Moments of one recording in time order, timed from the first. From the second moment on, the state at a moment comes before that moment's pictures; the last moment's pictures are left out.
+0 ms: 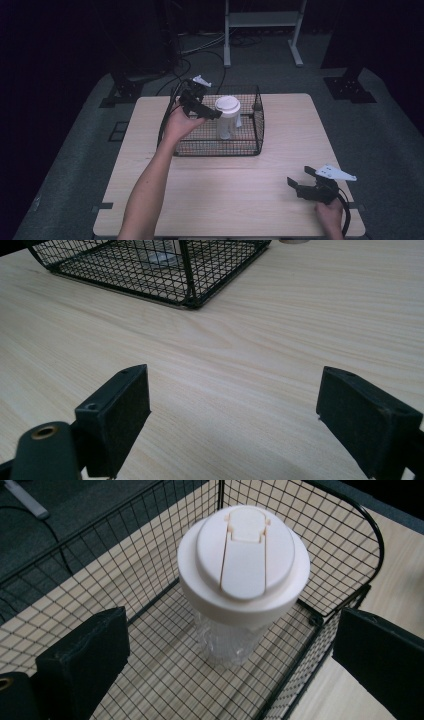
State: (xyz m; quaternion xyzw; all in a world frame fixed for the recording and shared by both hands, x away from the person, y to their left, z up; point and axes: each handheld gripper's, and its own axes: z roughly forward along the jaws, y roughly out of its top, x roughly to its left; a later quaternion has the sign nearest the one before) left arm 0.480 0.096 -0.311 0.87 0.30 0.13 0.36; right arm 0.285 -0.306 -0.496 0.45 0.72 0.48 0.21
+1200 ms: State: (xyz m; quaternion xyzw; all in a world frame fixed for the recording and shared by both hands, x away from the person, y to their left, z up) left arm 0.425 0.136 -0.326 0.87 0.28 0.12 0.38; right arm 0.284 -0.303 -0.496 0.44 0.73 0.47 0.22
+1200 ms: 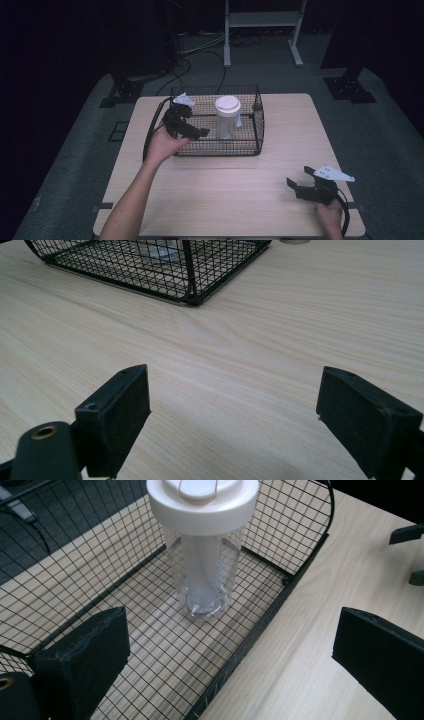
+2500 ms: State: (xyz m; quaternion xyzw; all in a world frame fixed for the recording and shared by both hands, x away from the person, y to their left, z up) left arm 0.374 0.160 -0.361 0.87 0.27 0.12 0.39; right arm 0.284 -0.302 -0.497 0.45 0.73 0.46 0.23
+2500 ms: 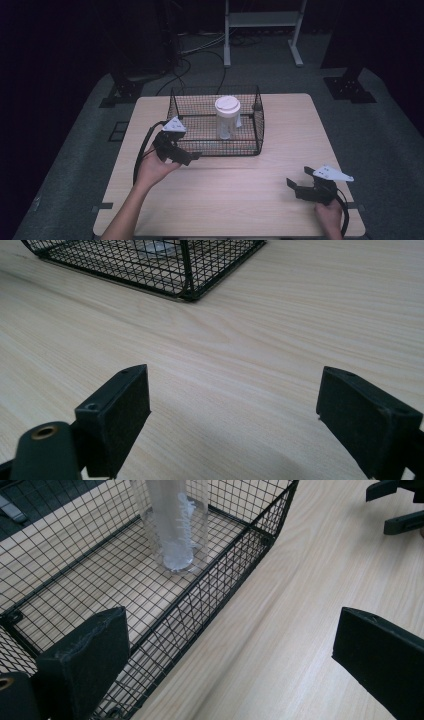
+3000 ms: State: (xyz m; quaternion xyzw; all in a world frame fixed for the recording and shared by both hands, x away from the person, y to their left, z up) left arm 0.359 0.165 -0.374 0.87 0.26 0.13 0.40; right arm 0.284 -0.302 -0.497 0.45 0.73 0.46 0.23
